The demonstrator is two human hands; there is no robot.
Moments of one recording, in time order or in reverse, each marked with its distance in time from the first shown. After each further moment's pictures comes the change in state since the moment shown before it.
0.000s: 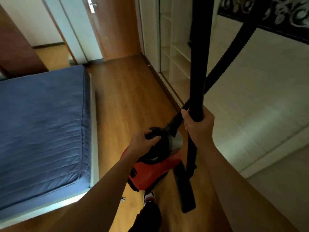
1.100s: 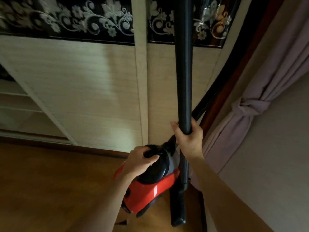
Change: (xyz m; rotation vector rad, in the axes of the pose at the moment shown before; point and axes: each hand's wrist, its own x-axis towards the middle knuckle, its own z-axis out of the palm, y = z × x) left_hand -0.046 0.131 0.254 0.093 -1.014 0.660; right_hand -0.158 -0.050 -0.232 -0.447 0.993 0.196
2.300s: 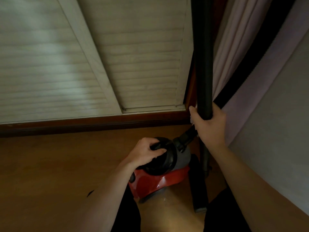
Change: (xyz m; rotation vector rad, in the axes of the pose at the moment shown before) left_hand 0.174 -0.474 0.409 0.008 -0.370 0.085; right_hand -0.109 0.649 -0.053 -0.122 0.234 0.016
